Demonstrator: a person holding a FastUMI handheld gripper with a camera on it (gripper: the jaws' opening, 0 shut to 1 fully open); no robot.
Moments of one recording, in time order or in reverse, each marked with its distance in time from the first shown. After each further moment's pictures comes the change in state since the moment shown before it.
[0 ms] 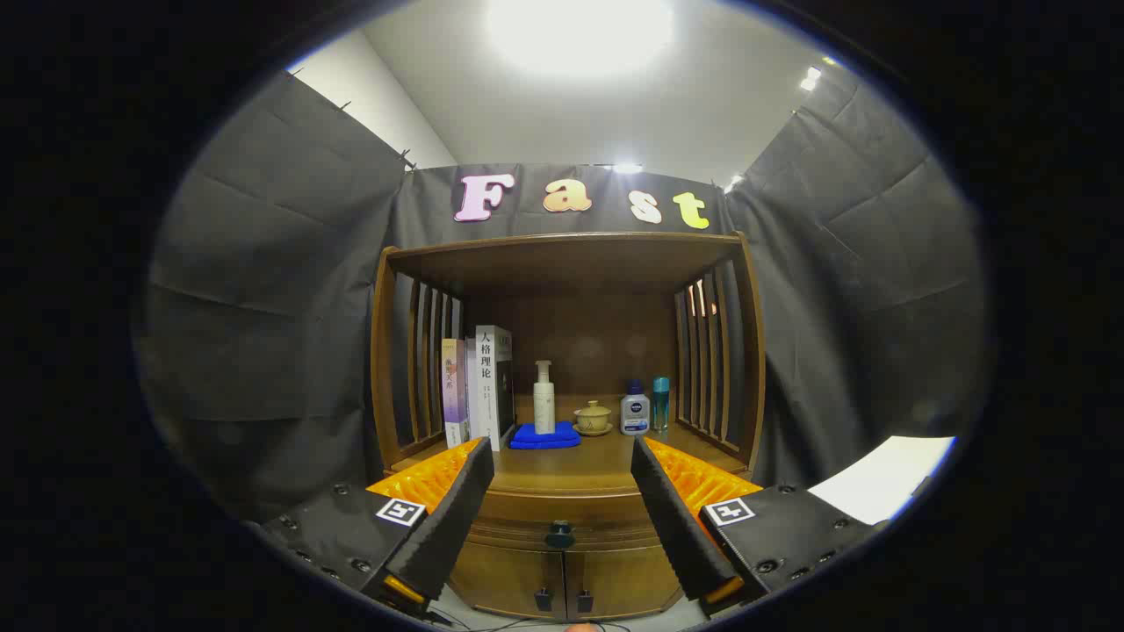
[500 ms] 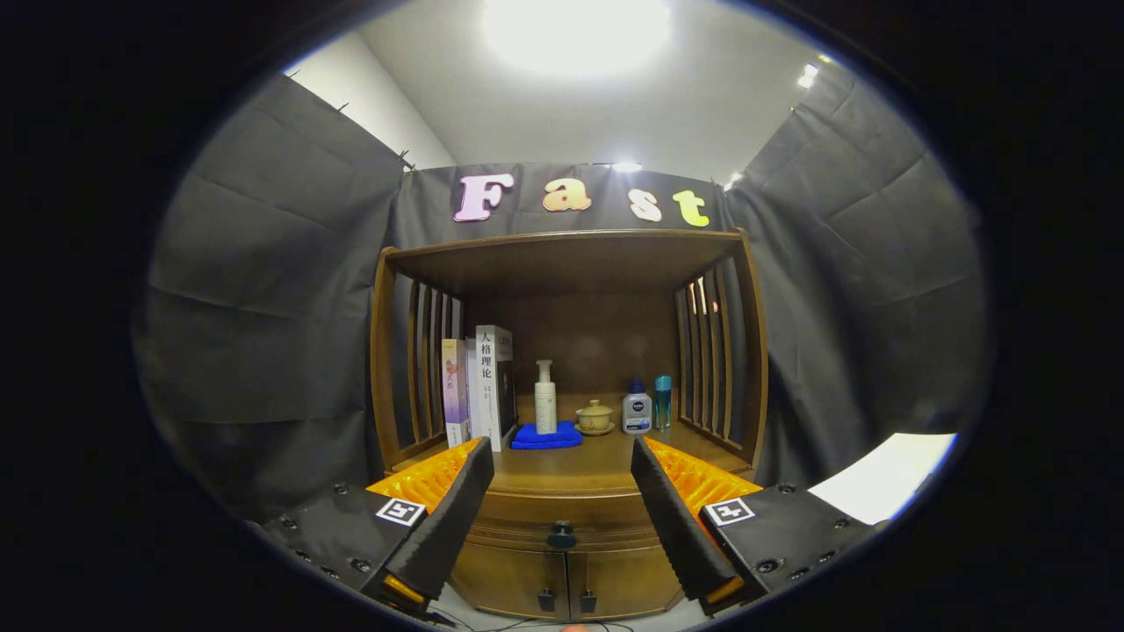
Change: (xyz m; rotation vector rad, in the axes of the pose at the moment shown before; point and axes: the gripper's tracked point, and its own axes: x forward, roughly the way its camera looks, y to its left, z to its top) arm 0.003 -0.005 -0.007 0.016 0.003 0.004
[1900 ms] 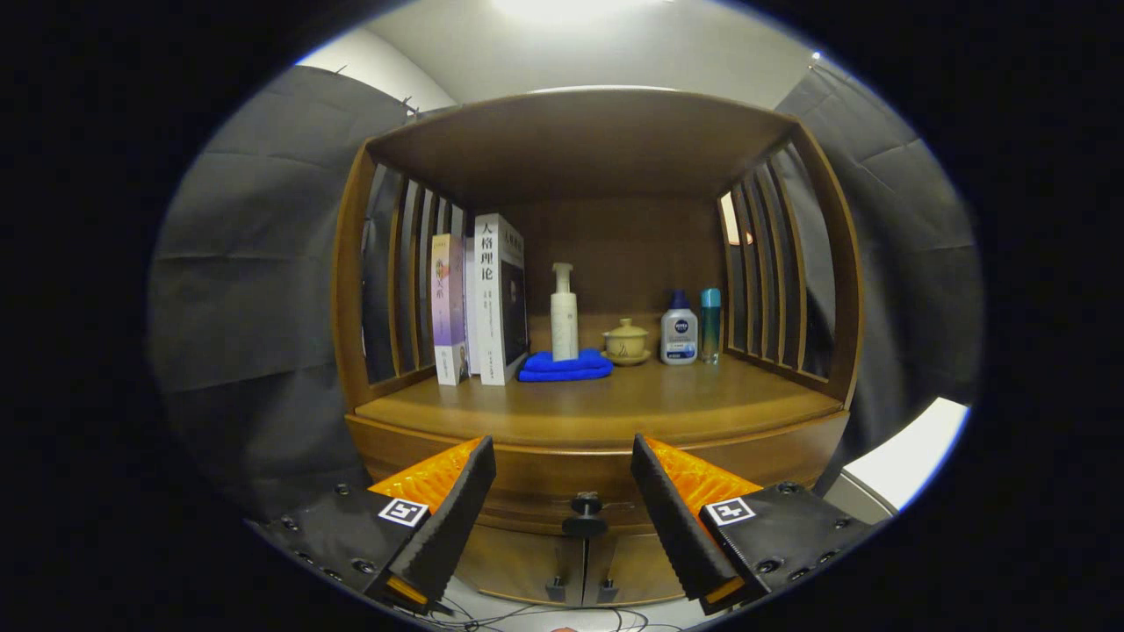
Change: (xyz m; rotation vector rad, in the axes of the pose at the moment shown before) arm 0.113 0.025 -0.126 -0.004 0.214 0.070
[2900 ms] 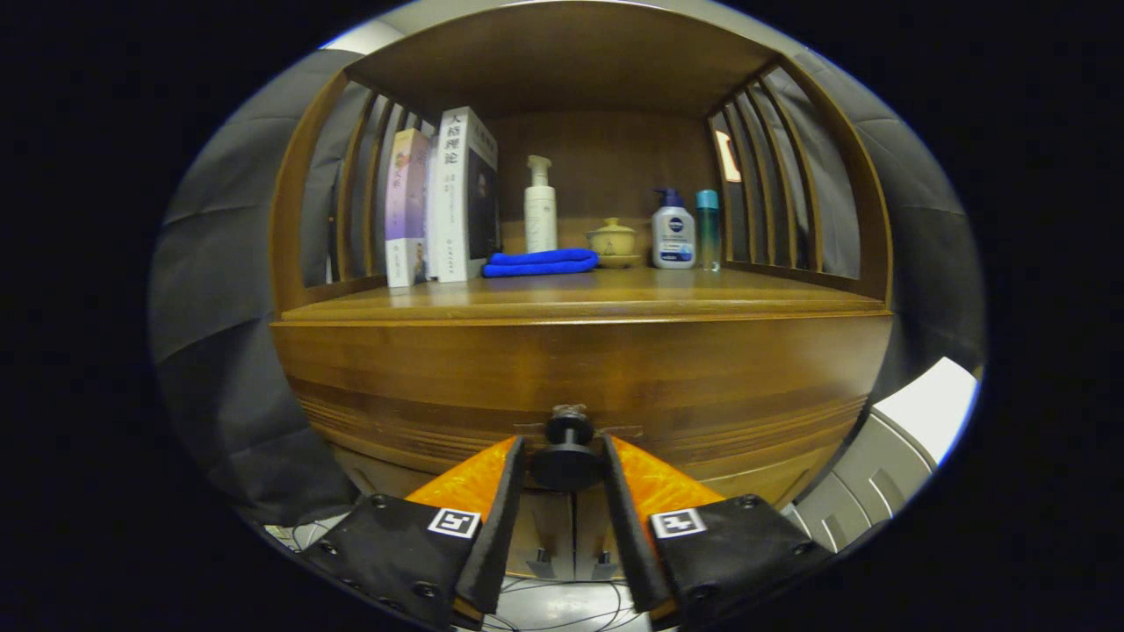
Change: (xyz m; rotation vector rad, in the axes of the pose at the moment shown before) arm 0.049 -0.013 -0.104 0.027 0.176 -0.056
